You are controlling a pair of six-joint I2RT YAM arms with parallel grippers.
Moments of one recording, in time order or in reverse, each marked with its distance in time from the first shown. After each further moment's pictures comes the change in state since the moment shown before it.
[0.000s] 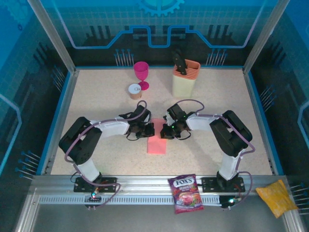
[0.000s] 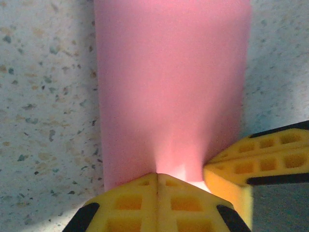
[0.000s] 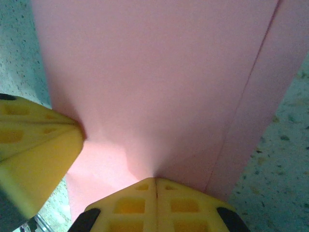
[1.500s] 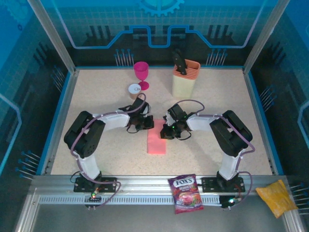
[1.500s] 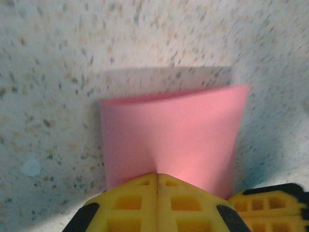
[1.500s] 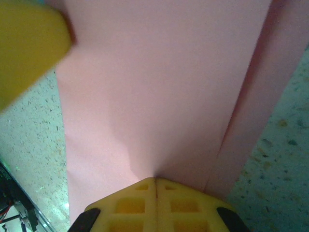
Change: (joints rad) left arm 0.096 0.089 0.132 -0.002 0.027 0.086; right arm -0.006 0.000 -0.015 0.026 -0.021 -0.018
